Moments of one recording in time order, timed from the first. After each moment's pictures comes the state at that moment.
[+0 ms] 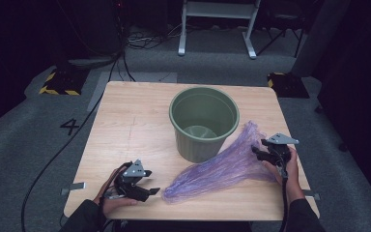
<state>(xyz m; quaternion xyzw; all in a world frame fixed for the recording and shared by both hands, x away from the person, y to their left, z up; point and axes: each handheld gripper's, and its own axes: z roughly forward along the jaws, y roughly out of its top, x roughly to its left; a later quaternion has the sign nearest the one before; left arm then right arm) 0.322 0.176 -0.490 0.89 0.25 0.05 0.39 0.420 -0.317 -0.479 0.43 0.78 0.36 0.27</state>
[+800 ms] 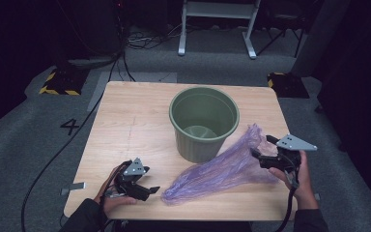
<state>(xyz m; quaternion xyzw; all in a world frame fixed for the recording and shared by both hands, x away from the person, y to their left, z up) 0.329 0.192 -0.489 0.87 0.28 0.09 0.39 0.368 -0.298 -0.414 0.35 0.78 0.44 0.27</state>
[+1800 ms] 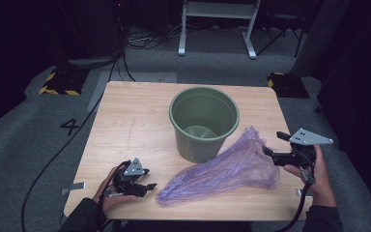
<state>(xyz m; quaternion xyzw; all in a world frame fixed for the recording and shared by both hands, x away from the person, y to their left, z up) 0.330 0.189 -0.498 0.89 0.27 0.09 0.37 0.368 -0.333 -0.386 0.33 0.80 0.42 0.27</state>
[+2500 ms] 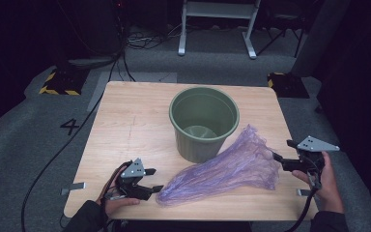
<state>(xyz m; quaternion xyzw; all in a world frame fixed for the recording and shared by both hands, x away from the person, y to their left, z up) 0.314 0.174 -0.473 0.86 0.24 0.05 0.45 0.366 -0.368 -0.416 0.37 0.80 0.39 0.27</state>
